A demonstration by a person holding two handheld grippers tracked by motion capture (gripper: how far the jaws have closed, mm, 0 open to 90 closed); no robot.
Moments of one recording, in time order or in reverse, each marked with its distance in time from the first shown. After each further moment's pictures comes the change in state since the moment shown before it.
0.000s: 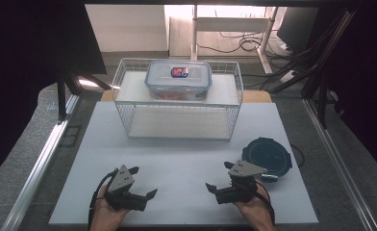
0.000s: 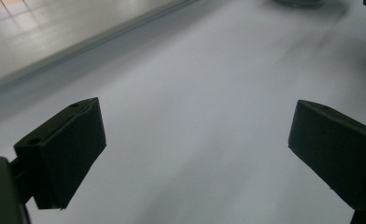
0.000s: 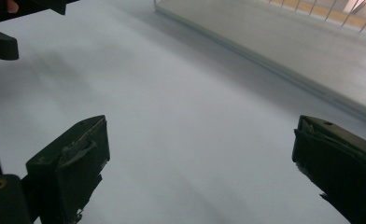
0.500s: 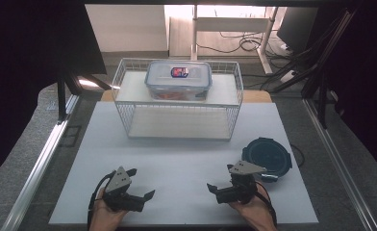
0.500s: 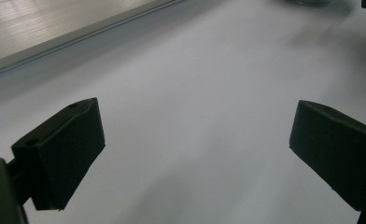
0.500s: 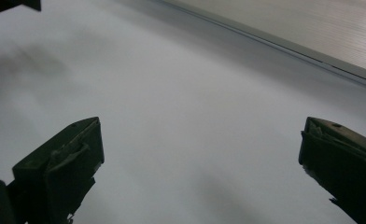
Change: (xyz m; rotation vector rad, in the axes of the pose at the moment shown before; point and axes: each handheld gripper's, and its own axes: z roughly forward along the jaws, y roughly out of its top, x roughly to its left) left arm 0.008 -0.009 0.002 -0.006 -0.007 -0.034; right arm -0.005 -0.009 0.005 0.053 -0.039 0.106
